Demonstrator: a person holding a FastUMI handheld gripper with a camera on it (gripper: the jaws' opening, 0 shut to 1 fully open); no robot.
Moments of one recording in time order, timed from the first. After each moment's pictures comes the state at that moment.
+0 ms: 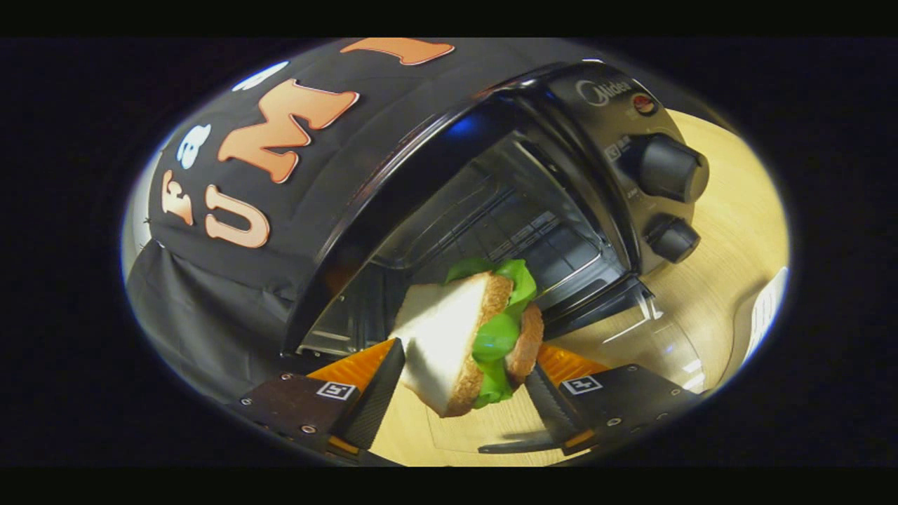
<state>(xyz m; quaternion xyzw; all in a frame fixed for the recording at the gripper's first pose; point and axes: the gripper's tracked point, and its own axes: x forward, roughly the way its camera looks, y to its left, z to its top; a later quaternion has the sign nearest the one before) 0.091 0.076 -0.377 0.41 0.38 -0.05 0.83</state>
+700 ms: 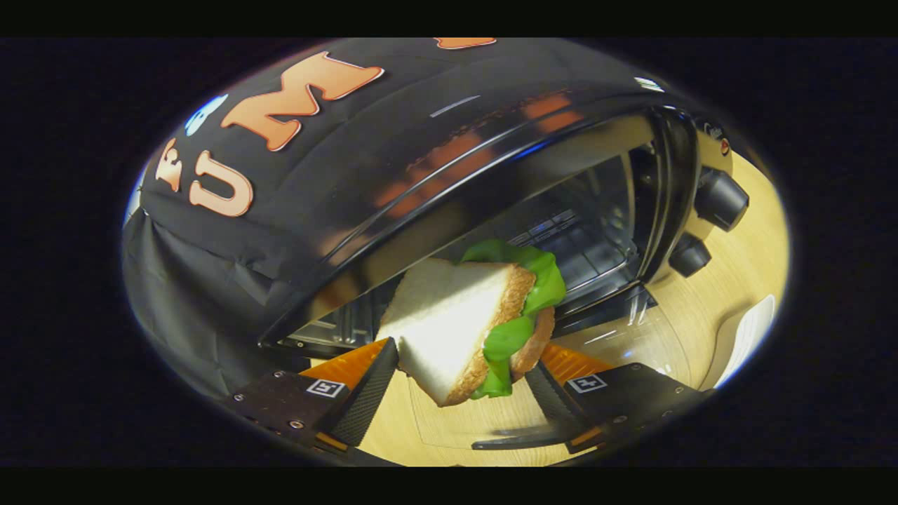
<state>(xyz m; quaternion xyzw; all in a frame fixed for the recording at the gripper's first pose) 0.085 0.082 -0.383 0.33 0.45 -0.06 0.83</state>
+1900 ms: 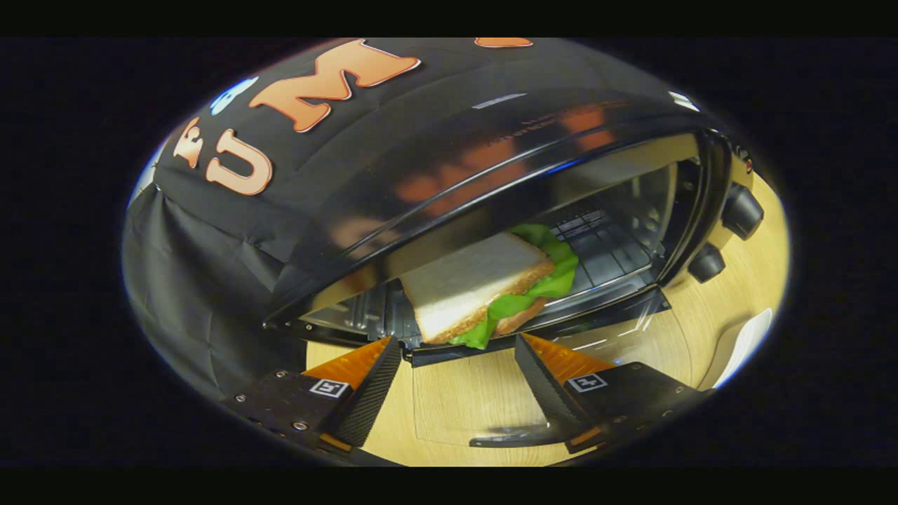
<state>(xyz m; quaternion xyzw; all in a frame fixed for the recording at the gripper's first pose) 0.078 0.101 -0.369 0.29 0.44 -0.01 0.85</state>
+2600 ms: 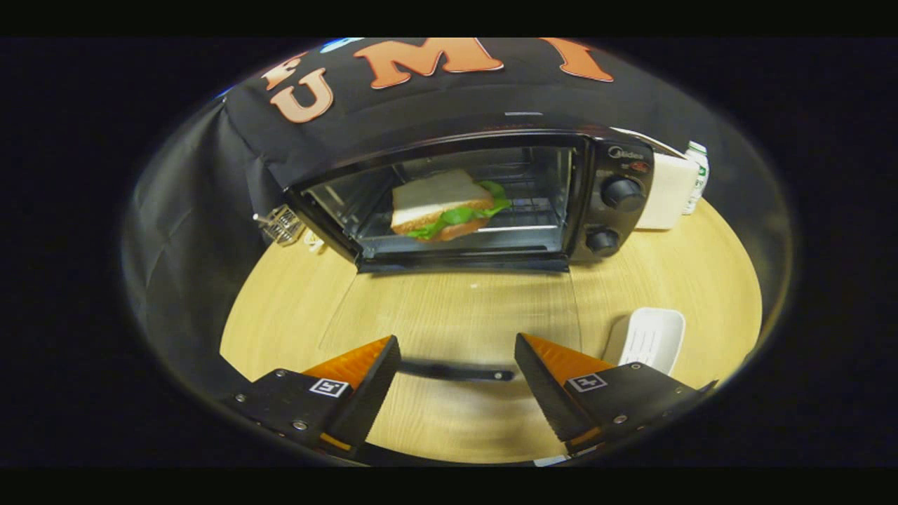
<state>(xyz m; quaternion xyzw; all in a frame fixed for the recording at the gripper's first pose) -0.057 0.058 -0.371 0.07 0.49 0.02 0.87</state>
